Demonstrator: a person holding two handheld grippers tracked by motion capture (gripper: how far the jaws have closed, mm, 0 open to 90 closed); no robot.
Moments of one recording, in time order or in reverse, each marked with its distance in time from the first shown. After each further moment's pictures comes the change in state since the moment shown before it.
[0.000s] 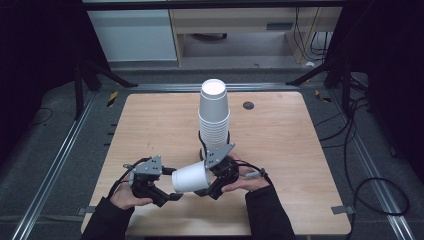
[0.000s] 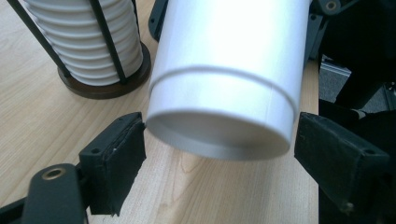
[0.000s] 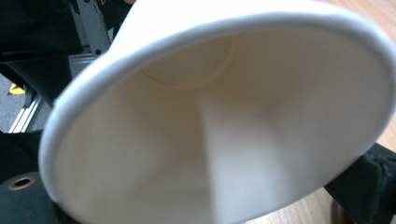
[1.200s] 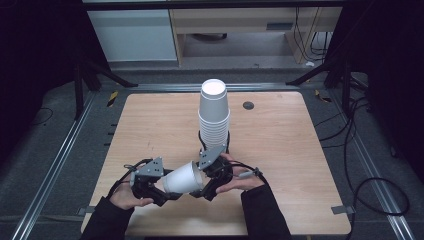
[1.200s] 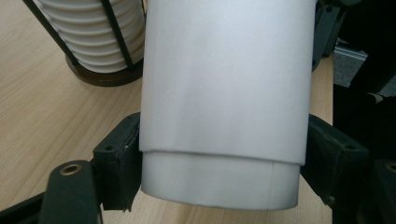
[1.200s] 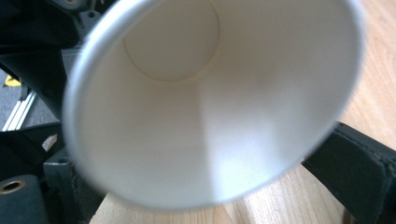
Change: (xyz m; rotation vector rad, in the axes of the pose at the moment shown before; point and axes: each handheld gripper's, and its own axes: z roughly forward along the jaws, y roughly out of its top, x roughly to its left) left arm 0.002 -0.003 -0.002 0.037 0.035 0.016; right arm 0.000 0.006 0.011 0.025 -0.006 0.004
